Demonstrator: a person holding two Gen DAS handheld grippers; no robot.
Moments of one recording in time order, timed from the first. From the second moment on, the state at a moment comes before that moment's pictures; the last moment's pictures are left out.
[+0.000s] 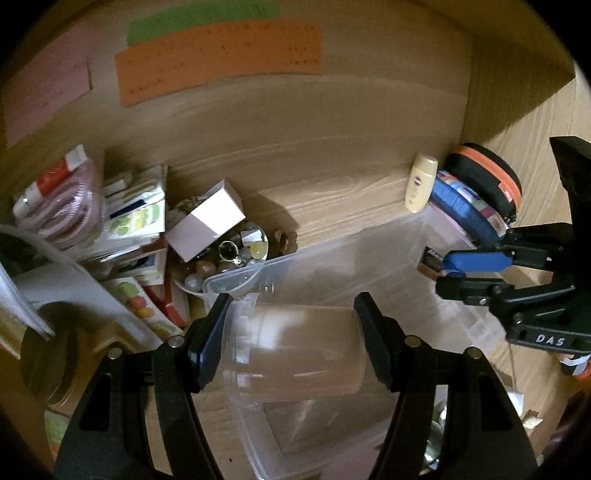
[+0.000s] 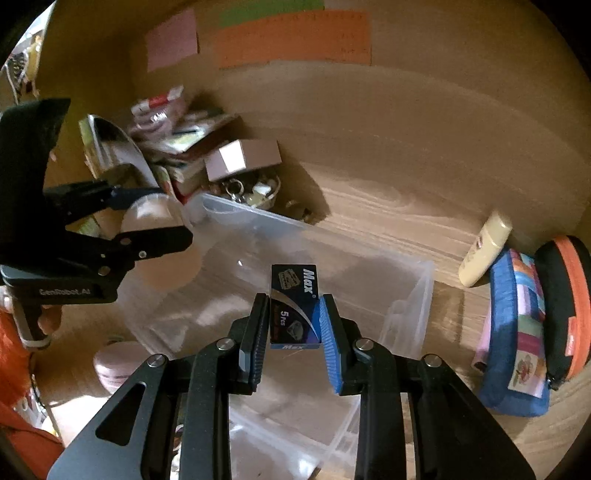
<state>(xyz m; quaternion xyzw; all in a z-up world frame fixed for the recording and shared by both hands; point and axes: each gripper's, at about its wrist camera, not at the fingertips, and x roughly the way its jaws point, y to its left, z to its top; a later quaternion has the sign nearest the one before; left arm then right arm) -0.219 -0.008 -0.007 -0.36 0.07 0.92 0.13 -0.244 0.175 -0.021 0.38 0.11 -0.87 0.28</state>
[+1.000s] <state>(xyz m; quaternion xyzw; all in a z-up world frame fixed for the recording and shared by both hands) -0.251 0.001 -0.041 -0.41 0.10 0.90 0.13 -0.274 0.133 -0.071 0.47 0.27 -0.80 0.25</state>
